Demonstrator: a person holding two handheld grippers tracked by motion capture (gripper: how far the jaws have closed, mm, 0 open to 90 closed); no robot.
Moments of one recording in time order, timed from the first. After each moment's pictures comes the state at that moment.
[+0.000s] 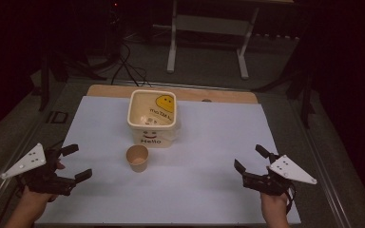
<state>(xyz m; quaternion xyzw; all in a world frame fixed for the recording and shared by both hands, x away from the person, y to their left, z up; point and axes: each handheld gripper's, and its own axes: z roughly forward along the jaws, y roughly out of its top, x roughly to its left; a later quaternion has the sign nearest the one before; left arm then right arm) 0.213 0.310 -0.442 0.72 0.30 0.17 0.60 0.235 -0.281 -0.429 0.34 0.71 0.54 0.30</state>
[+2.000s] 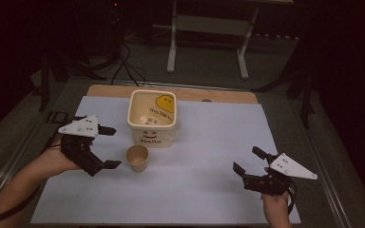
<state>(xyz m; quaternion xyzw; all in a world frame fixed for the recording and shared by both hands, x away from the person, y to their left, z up) 0.278 0.224 -0.363 0.89 0.16 0.08 0.43 0.238 -0.282 -0.427 0.34 0.72 0.54 0.25</state>
